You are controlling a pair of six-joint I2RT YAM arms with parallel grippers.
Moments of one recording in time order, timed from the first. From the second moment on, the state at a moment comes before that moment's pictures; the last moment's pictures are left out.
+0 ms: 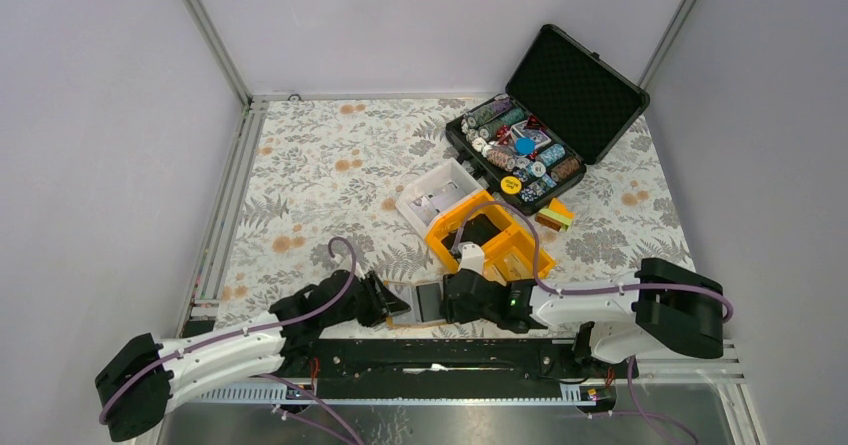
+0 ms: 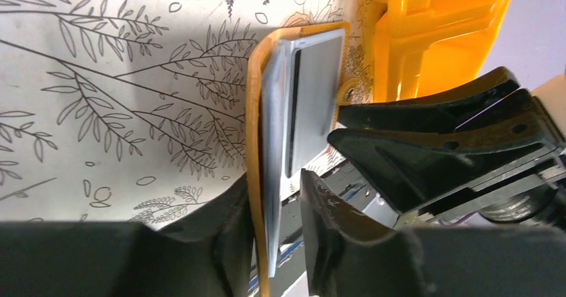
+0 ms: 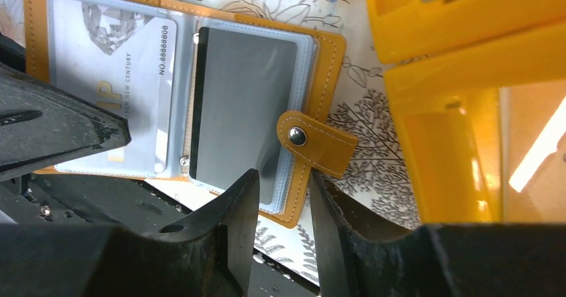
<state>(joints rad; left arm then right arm) -0.95 0.68 0.08 -0.04 0.05 -1.35 1.26 1.35 0.51 -0.06 0.27 0.93</state>
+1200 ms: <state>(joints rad) -1.01 1.28 0.79 -0.67 -0.16 -0.87 1.28 1.17 0.48 -0.19 0.36 0.93</state>
